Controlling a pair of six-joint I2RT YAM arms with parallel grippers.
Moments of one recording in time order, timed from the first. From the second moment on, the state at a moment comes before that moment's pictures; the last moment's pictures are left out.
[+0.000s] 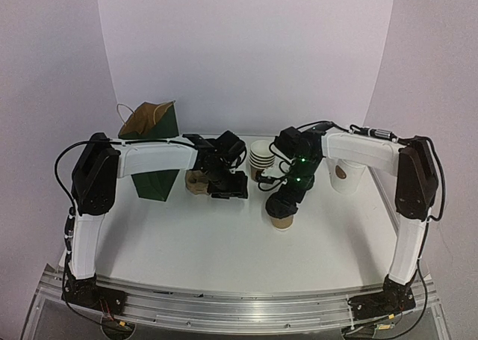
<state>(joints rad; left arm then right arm) -0.87 2.12 1.73 -0.69 0.07 -0.68 0.68 1.95 1.60 -1.08 -0.15 -0.42</state>
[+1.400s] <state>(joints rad) -0.80 2.10 1.81 -0.80 0.04 -0.68 0.78 2.00 1.87 -1.07 0.00 -0.15</state>
